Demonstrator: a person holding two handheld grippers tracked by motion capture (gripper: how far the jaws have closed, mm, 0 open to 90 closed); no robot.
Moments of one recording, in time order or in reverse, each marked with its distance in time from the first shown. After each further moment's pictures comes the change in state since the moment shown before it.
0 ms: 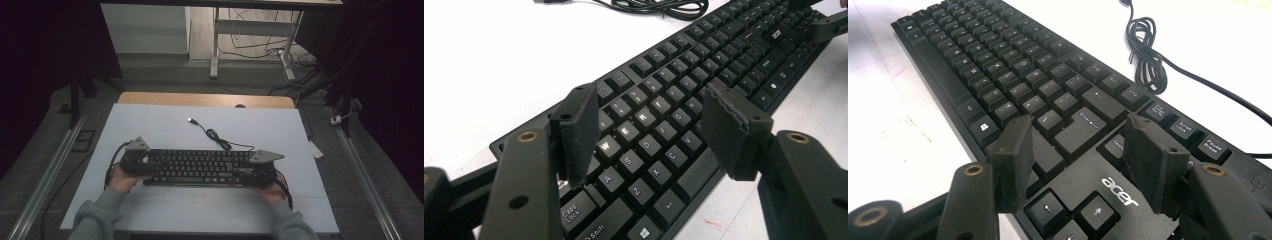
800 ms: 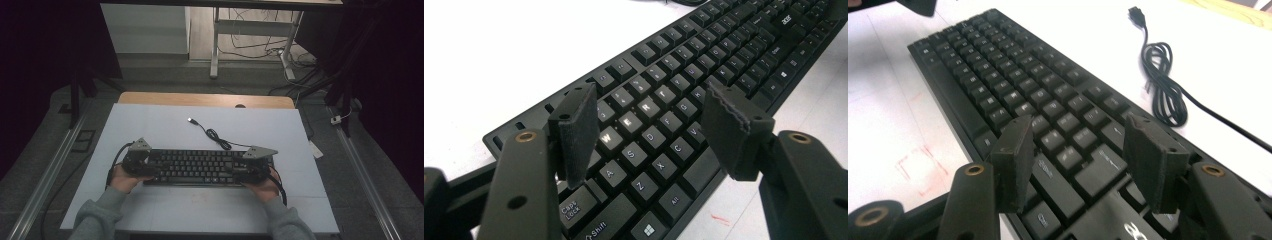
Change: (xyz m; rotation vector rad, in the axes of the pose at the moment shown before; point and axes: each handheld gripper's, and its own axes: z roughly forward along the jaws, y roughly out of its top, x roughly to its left) left arm 0.002 -0.003 0.009 0.040 -0.001 0.001; right arm 0.010 0.022 0.011 -0.023 0.023 -0.005
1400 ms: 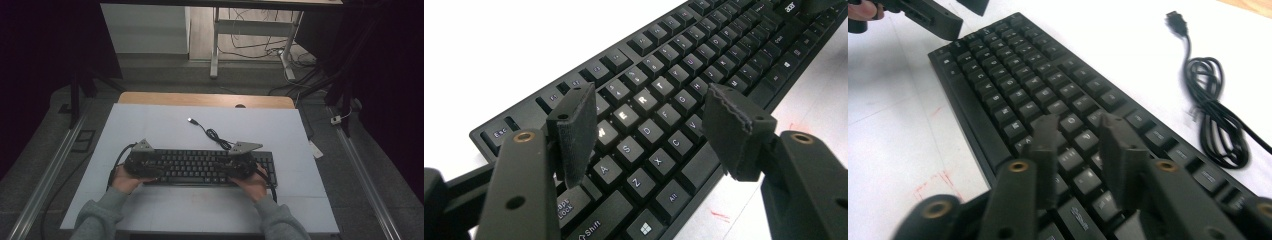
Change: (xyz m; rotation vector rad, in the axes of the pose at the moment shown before) left arm -0.002 -0.001 0.005 0.030 -0.006 0.010; right arm 0.012 0.021 0.030 0.043 0.077 -0.016
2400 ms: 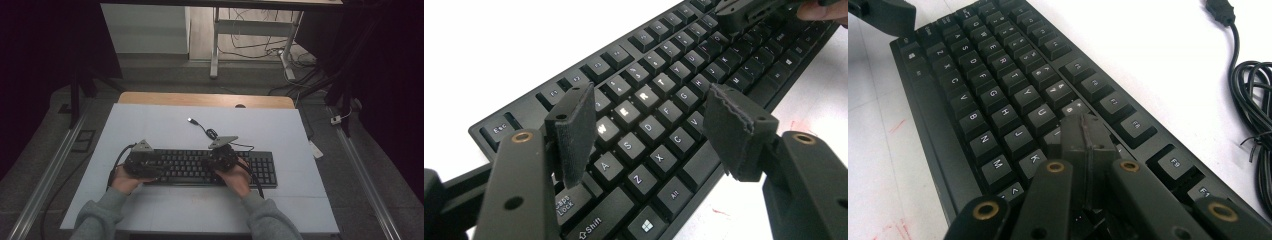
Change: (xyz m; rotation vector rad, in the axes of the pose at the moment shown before) left arm 0.001 -0.002 0.000 -0.007 -0.001 -0.008; right arm 0.001 0.018 0.056 0.115 -0.003 -0.021
